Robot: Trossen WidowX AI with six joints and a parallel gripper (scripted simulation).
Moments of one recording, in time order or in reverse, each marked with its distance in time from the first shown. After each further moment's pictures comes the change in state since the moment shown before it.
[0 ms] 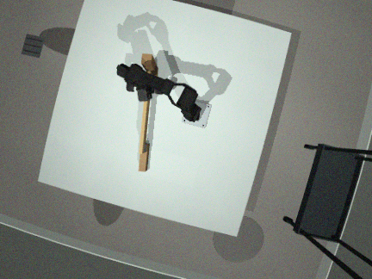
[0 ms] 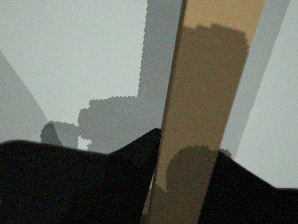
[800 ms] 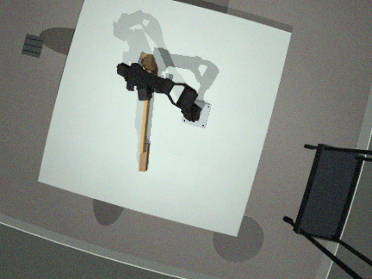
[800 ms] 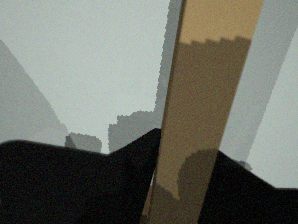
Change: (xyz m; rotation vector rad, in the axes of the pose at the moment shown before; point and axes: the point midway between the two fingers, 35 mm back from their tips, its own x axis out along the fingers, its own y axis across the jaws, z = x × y) arm -0.001 0.001 -0.004 0.001 0.004 0.001
